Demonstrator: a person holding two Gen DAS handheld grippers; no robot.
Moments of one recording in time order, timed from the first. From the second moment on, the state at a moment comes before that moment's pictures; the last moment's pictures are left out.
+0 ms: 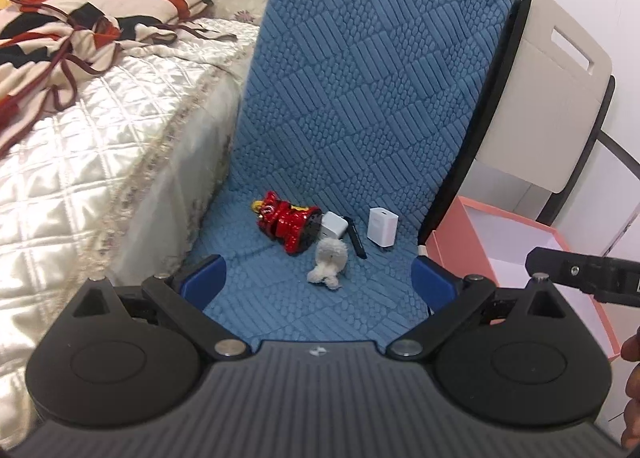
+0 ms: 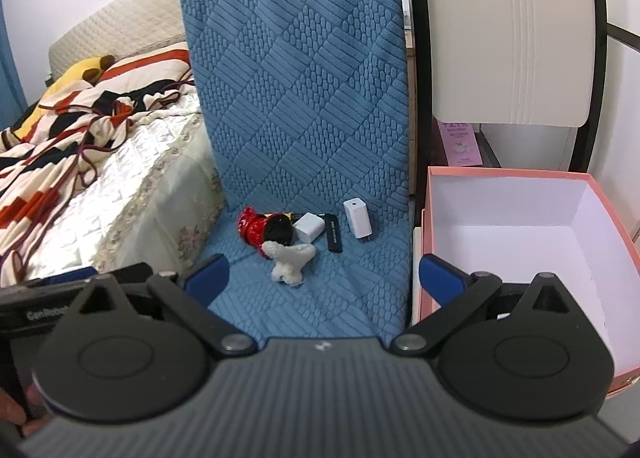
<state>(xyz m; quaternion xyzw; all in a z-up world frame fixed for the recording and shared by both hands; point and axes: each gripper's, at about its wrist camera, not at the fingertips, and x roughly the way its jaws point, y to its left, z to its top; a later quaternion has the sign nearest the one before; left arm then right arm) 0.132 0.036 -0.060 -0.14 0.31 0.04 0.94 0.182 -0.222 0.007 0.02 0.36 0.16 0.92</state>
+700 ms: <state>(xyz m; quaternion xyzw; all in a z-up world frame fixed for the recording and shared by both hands) 0.241 0.032 -0.133 -0.13 0.36 0.04 0.92 0.276 -0.212 -0.050 0.05 0.38 0.19 0.90</state>
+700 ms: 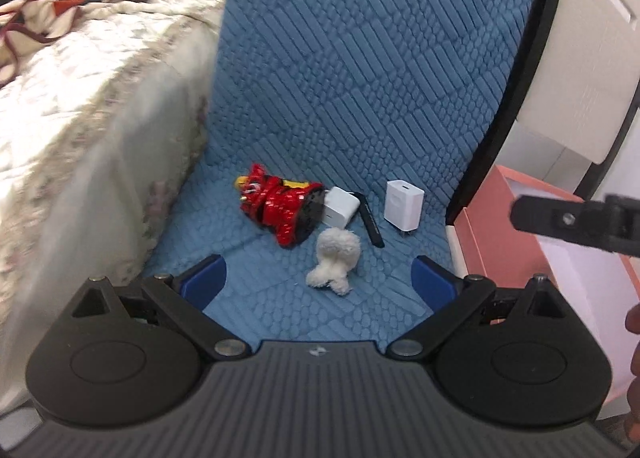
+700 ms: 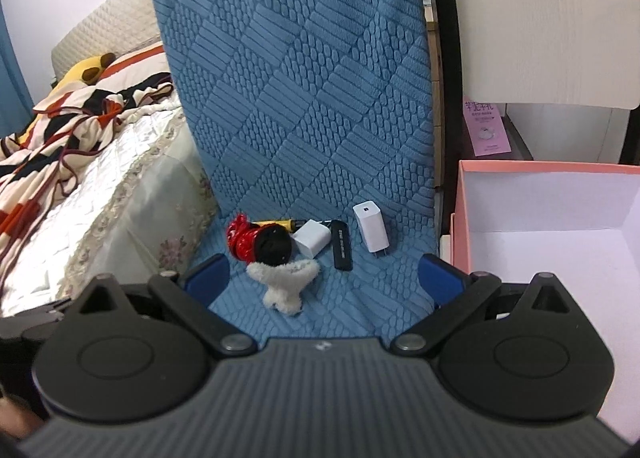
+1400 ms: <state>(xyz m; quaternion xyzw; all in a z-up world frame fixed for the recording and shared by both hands) 0.340 0.027 -0.199 -0.11 0.41 -0.02 0.90 0.392 -0.176 -0.134 0.03 0.45 0.16 0.88</state>
